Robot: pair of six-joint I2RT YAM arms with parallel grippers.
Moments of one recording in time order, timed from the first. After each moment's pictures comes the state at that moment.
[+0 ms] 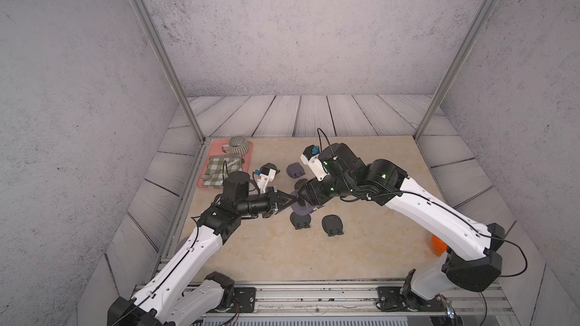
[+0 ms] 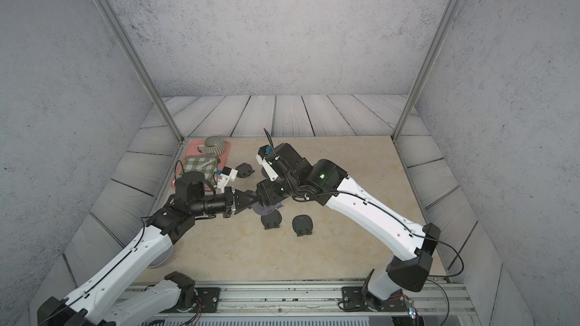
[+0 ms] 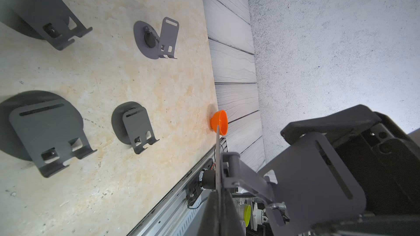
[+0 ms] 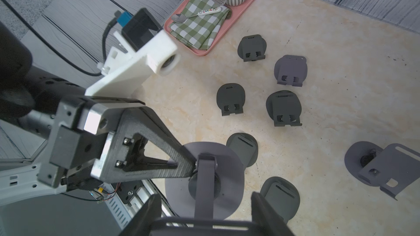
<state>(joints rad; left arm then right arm) -0.43 0.98 0.79 -0.26 0.79 -0.97 0.99 1.53 1.79 -1.05 -0.01 0.33</state>
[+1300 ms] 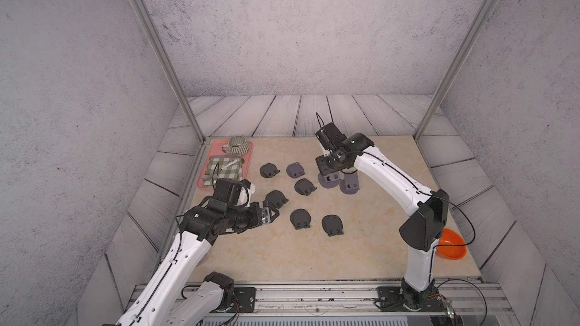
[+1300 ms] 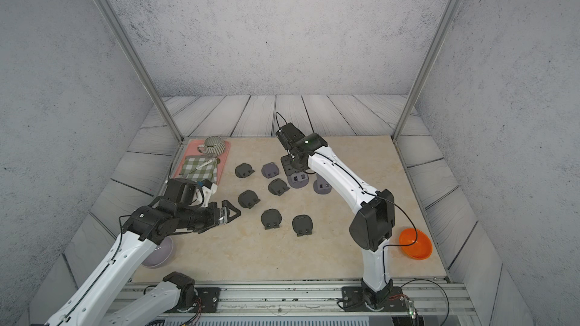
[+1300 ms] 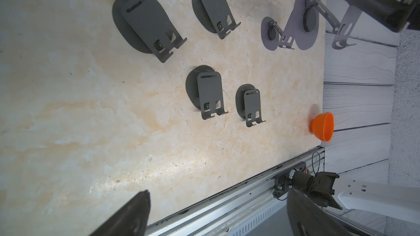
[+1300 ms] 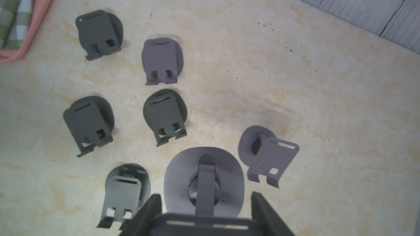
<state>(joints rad) -0.37 0.89 0.94 -0.98 0.41 -0.58 0.67 1.95 2.01 -1.16 0.21 0.22</state>
